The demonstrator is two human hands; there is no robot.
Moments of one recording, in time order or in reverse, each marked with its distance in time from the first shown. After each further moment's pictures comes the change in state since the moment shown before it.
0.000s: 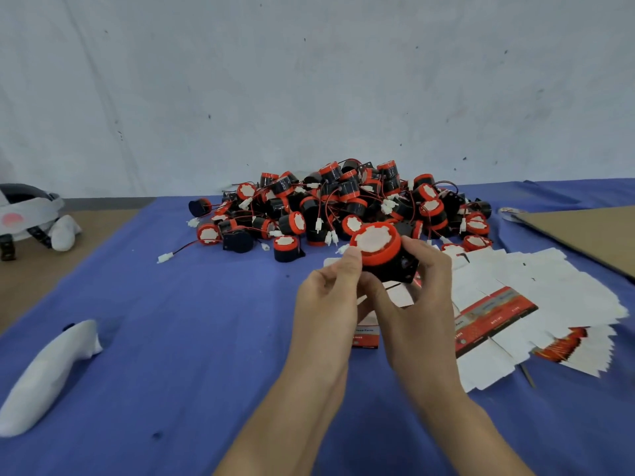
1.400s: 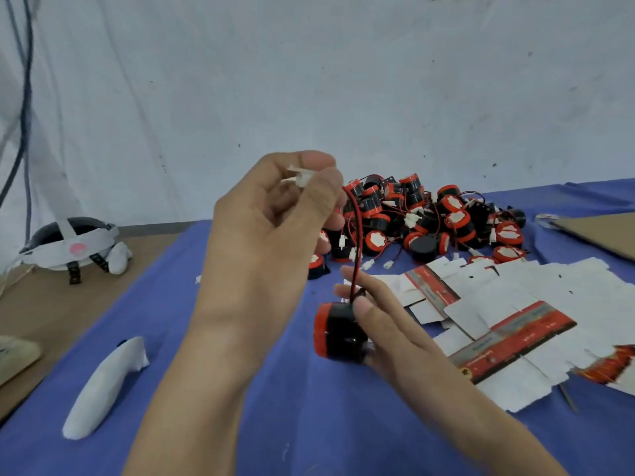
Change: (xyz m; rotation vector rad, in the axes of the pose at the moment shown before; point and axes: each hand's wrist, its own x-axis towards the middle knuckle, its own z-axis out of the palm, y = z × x) left_hand -0.031 0.117 -0.004 0.401 -0.027 0.632; right_hand -0.005 -0.033 -0.004 0.496 -0.695 0.393
